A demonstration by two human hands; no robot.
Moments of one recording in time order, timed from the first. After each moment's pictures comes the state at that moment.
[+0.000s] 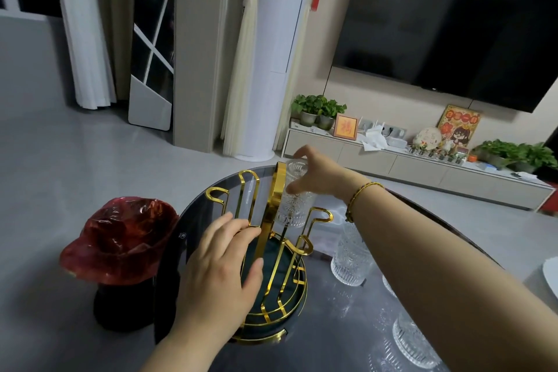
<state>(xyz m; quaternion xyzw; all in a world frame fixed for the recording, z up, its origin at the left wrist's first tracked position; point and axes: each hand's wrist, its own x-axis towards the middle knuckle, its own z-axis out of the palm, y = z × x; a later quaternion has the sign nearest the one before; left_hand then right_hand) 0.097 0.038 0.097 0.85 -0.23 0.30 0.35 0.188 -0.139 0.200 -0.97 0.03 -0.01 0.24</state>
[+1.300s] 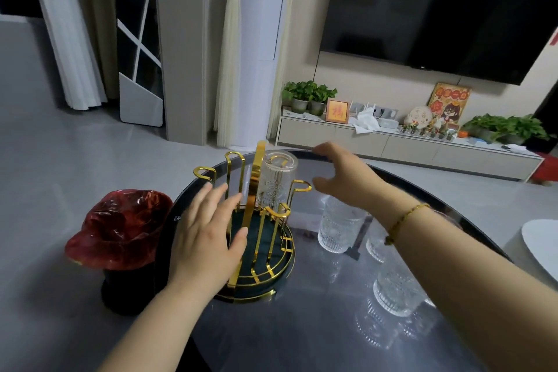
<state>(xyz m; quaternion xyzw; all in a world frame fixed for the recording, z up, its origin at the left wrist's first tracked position) 0.092 0.036 0.103 0.88 -0.21 0.27 0.33 0.094 -0.167 0.197 -0.97 -0.01 -0.16 0.19</state>
